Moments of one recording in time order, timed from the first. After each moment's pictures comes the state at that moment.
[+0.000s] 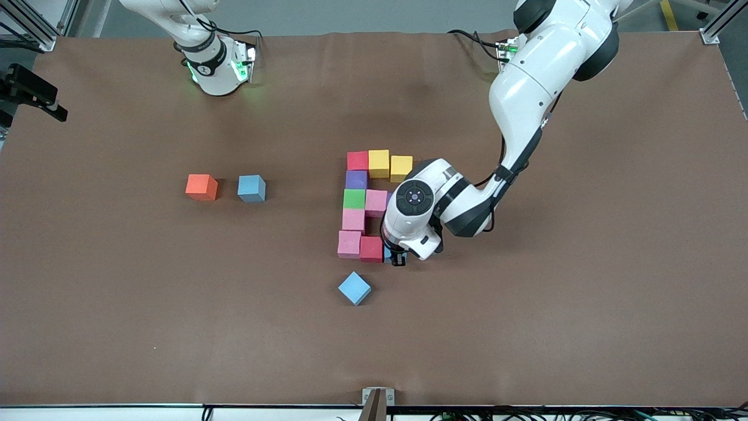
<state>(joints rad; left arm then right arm) -0.38 0.96 -0.41 -1.24 0.33 2.22 -2.44 -0.02 -0.08 -0.05 -1.49 0.06 1.41 -0.13</state>
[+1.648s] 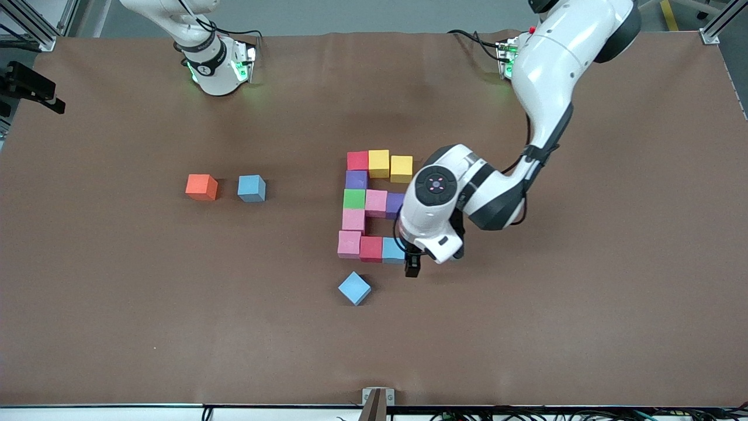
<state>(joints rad) -0.30 0.80 -0.42 -1.26 0.33 2.11 -2.15 -0.04 -0.08 -0.05 -1.49 0.02 1.32 -0.11</state>
